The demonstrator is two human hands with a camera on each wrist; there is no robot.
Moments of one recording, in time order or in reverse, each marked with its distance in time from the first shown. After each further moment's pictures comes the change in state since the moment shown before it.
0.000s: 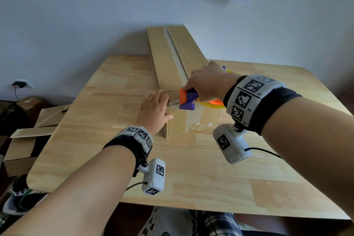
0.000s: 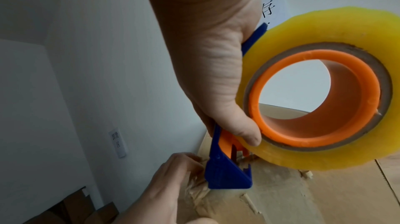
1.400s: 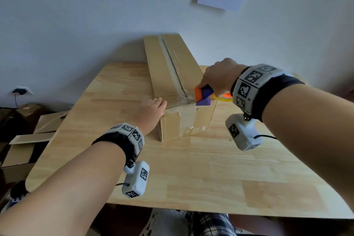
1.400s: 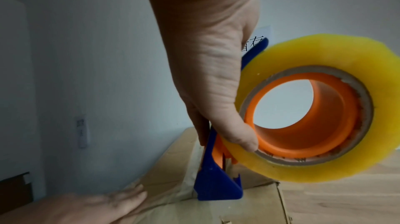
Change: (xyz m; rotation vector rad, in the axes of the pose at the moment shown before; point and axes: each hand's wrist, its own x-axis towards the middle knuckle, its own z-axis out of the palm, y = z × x) left_hand 0.000 0.019 -0.043 0.302 -0.275 0.137; right_hand -0.024 0.052 0.004 -0.046 -0.147 0.114
